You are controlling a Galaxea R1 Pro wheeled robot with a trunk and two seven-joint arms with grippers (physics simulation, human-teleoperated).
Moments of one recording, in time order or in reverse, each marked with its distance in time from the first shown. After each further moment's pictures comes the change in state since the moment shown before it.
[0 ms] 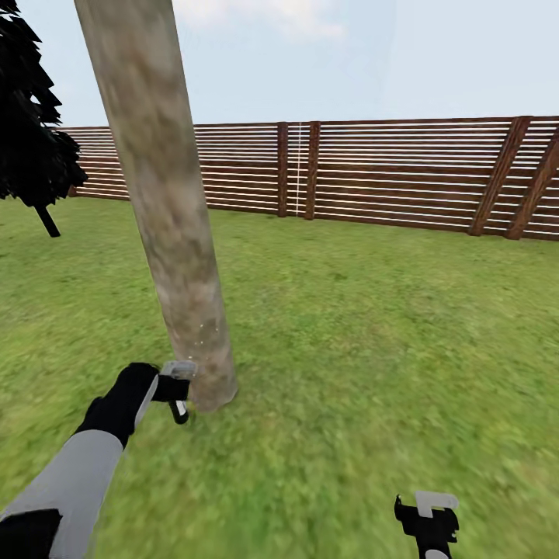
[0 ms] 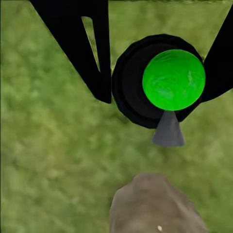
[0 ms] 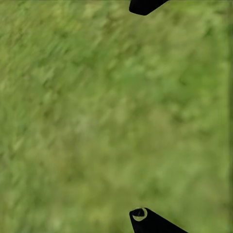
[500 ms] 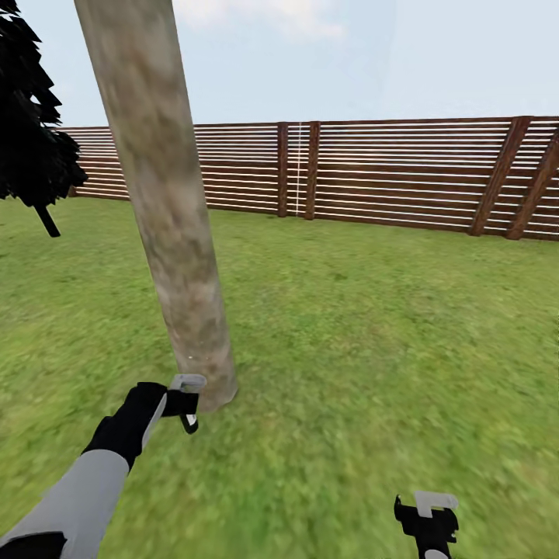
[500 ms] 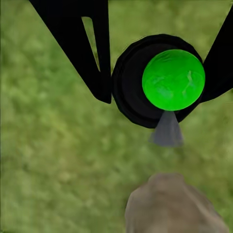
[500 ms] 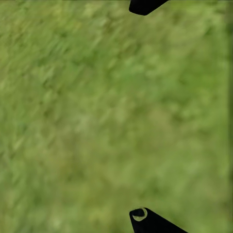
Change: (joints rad) left arm 0.071 -0.036 -0.005 0.014 0.011 -0.120 0.012; right arm 0.000 0.001 0.001 0.001 0.000 0.000 0.000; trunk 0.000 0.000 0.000
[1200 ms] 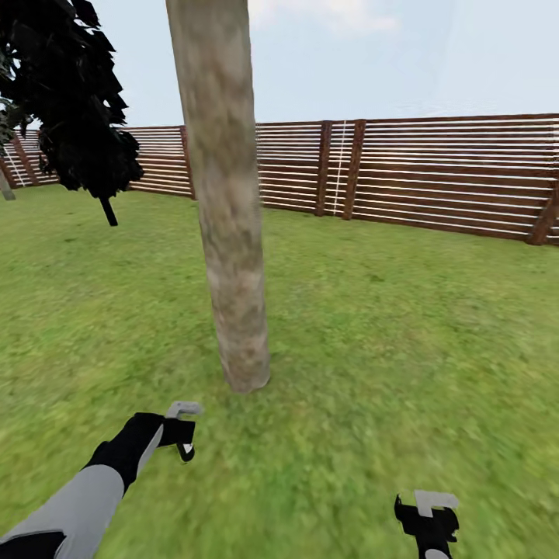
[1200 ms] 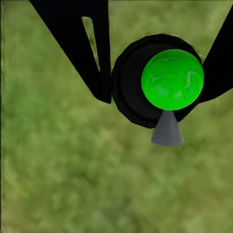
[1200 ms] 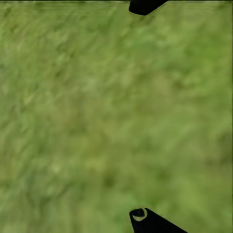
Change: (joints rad) left arm 0.014 0.024 -0.004 0.247 0.005 -0.211 0.009; right arm 0.000 -0.001 0.000 -0.003 -0.001 0.000 0.000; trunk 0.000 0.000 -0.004
